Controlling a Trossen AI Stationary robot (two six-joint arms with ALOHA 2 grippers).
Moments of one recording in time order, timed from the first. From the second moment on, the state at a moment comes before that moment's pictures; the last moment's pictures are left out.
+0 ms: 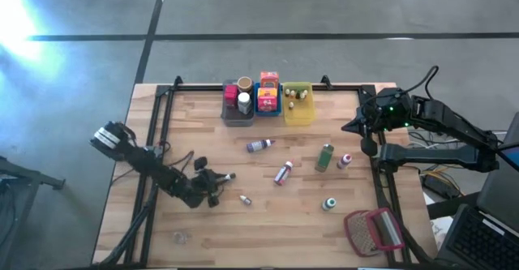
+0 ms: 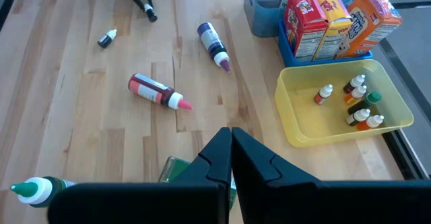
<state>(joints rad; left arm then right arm) -0.59 1.63 0.29 0.59 -0.83 -0.56 -0.33 0.71 1.01 -1.01 -0.16 -0.13</state>
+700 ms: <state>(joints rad) 0.01 1.48 1.29 -0.95 -0.05 -0.16 -0.33 0.71 1.01 -1.01 -0.16 -0.13</state>
